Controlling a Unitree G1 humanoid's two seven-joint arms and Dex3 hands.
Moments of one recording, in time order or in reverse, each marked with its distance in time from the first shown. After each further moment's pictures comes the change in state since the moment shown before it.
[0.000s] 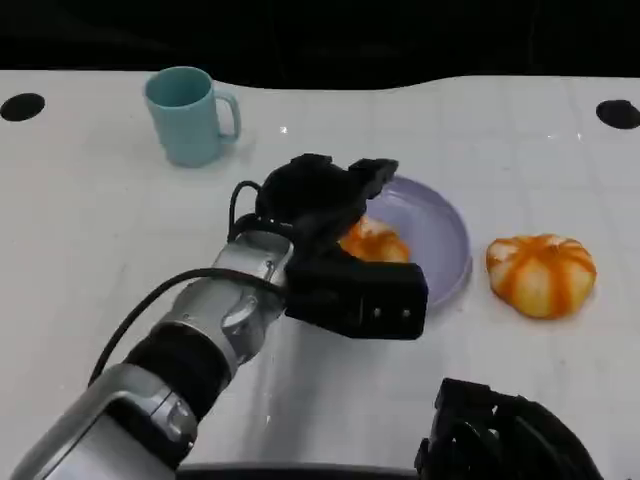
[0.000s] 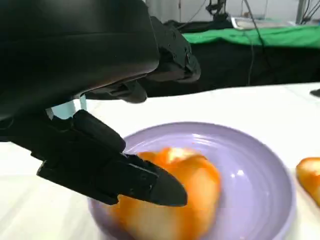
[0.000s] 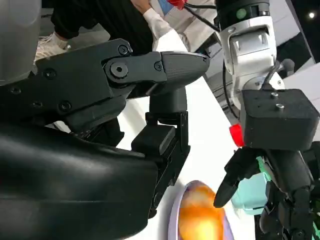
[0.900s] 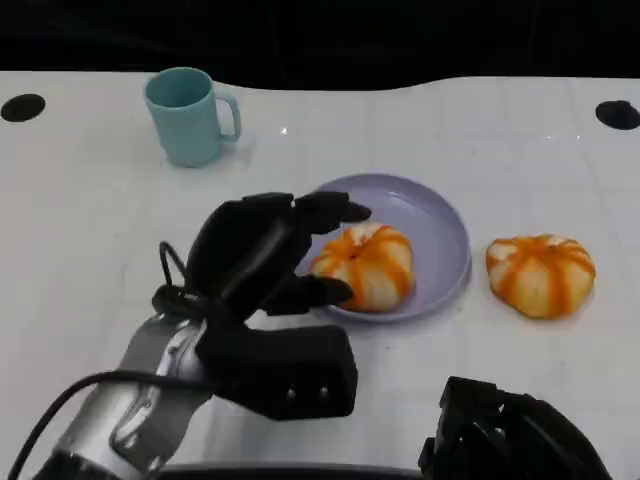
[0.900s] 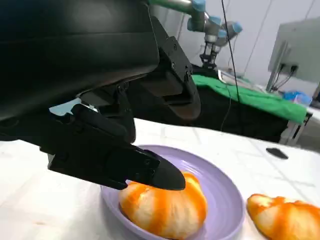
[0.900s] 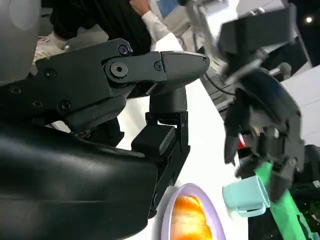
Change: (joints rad) left arm 0.462 0.172 0.190 -0.640 -0.121 -0.122 0.025; right arm 0.021 -0.016 -0.004 -0.062 0.022 0.028 0.002
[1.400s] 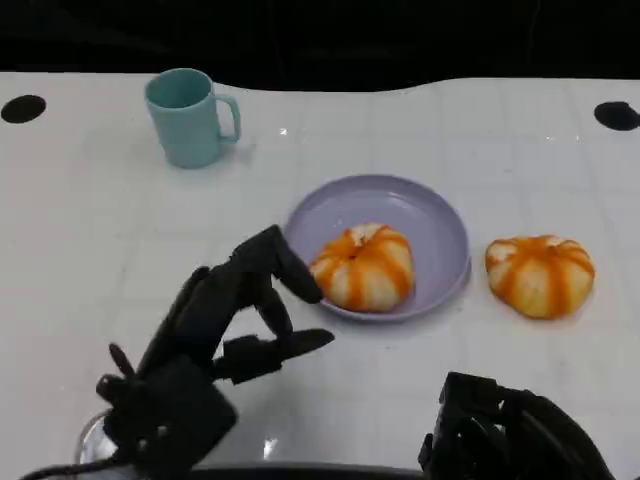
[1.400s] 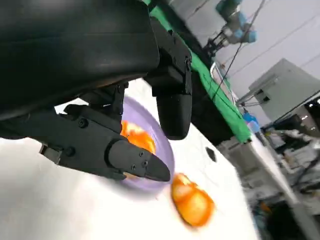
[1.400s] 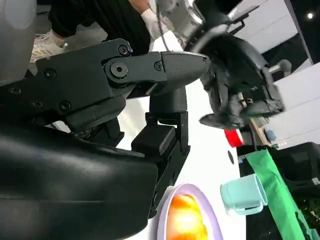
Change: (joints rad) left arm 0.316 -0.042 0.167 -0.165 -0.616 -0.148 -0.252; right arm 0.009 -0.004 0.005 -0.046 -0.004 0.029 -0.036
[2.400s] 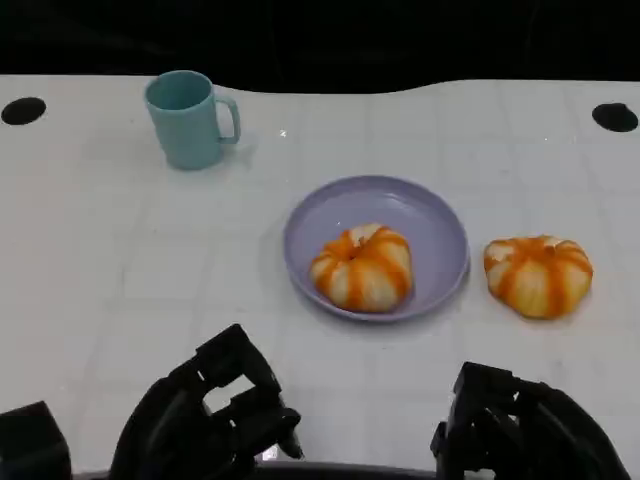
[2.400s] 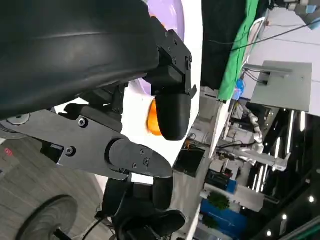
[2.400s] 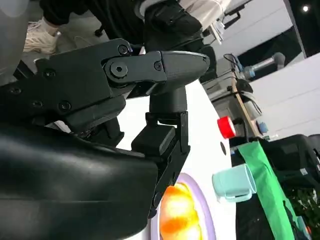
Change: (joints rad) left arm 0.280 -0.104 0.148 -0.112 -0.541 0.295 -0.419; right arm -0.004 0.005 -0.035 0.006 0.004 -0.023 -0.003
